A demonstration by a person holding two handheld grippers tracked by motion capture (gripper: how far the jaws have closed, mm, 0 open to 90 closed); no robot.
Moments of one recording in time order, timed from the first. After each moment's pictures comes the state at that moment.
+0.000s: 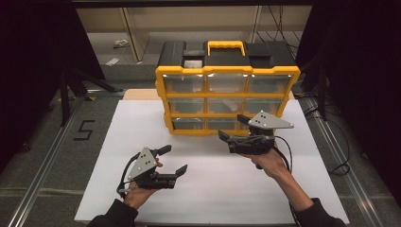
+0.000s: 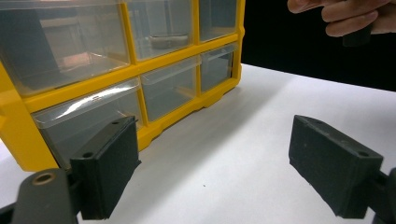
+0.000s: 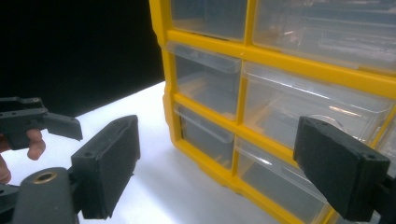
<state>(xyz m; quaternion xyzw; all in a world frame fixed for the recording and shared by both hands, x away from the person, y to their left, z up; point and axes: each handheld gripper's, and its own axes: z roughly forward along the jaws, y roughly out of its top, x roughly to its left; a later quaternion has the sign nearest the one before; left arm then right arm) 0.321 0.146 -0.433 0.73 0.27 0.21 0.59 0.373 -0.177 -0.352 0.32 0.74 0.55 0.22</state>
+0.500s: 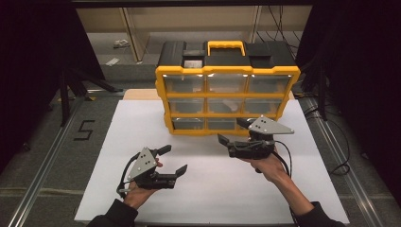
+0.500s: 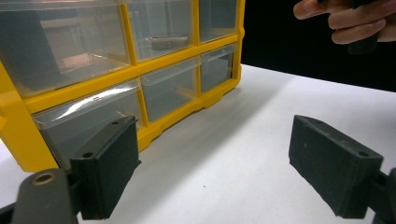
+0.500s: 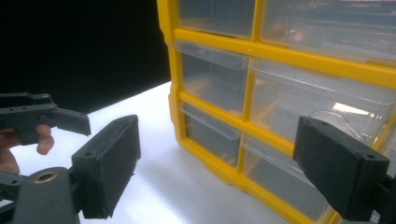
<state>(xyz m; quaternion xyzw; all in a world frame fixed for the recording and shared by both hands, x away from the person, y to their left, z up) 0.321 0.146 -0.432 0.73 0.27 0.21 0.59 0.364 -0.177 -0.358 0.31 0.73 0.56 0.22</state>
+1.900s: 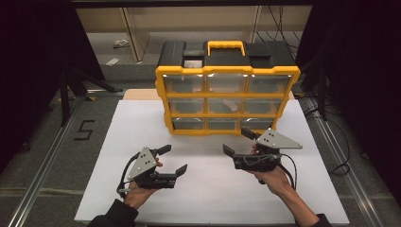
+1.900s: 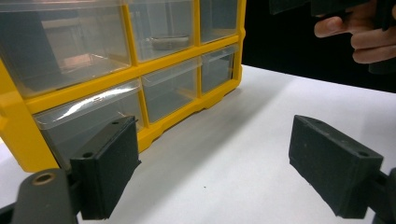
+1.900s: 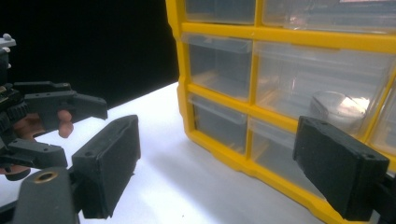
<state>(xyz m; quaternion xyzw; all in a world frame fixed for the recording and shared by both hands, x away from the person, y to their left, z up) 0.320 0.146 -0.432 0.73 0.26 0.21 0.59 0.341 -0.191 -0.379 0.32 0.72 0.58 0.21</state>
